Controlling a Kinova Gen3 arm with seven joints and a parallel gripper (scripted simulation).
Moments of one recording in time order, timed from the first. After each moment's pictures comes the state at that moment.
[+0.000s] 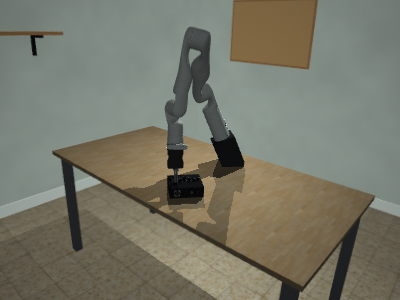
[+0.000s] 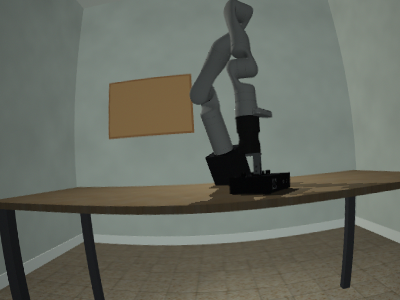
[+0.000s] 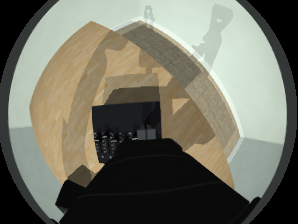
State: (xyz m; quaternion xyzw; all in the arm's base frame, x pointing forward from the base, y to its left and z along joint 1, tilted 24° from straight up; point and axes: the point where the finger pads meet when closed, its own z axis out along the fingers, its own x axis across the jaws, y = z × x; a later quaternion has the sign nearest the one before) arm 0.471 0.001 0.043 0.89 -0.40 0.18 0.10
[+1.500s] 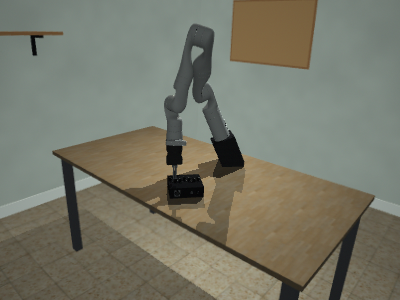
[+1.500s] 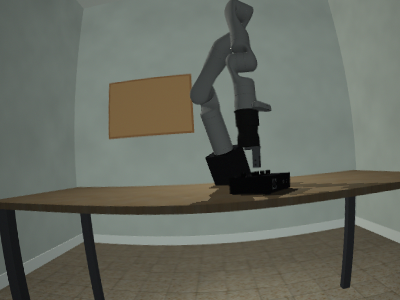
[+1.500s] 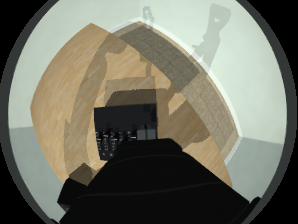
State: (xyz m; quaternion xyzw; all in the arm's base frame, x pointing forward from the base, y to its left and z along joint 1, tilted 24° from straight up) arm 0.471 0.004 0.063 0.89 -0.41 0.19 0.10
